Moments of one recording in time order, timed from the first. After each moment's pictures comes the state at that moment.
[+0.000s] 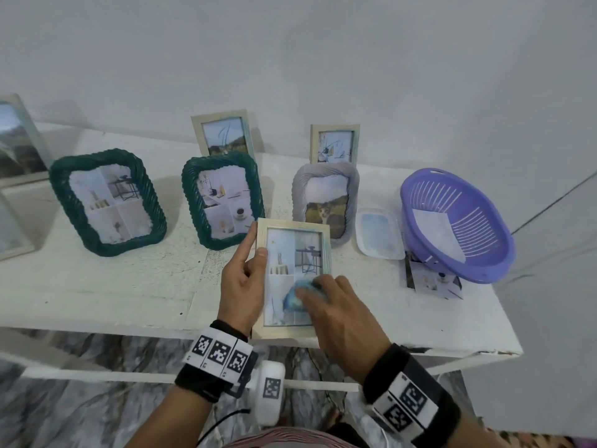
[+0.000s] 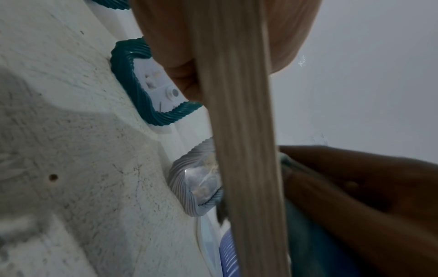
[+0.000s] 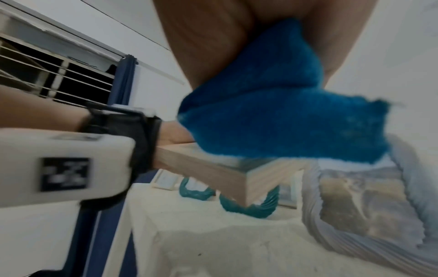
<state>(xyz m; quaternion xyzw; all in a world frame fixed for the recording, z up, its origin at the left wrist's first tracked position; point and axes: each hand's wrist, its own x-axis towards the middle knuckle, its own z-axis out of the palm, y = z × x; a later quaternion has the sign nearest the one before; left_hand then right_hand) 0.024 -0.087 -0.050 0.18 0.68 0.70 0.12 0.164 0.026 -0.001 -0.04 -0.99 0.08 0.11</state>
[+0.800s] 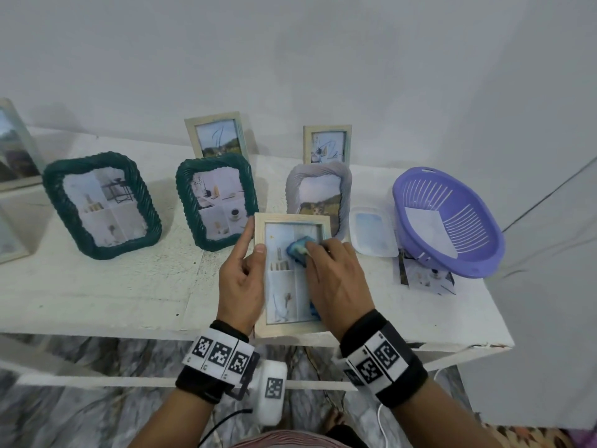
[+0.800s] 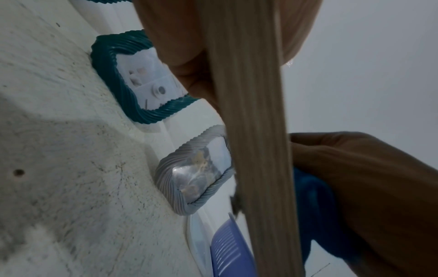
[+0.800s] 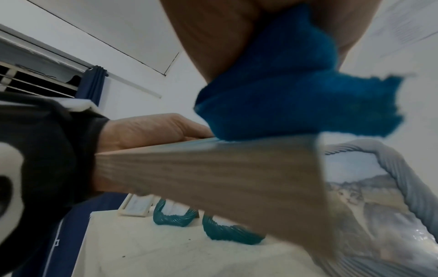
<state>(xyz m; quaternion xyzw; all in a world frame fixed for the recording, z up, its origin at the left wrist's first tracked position) 0.039 -0.082 -0.029 0.18 0.68 0.71 0.07 0.128 0.034 0.010 -0.16 -0.95 0.08 0.27</state>
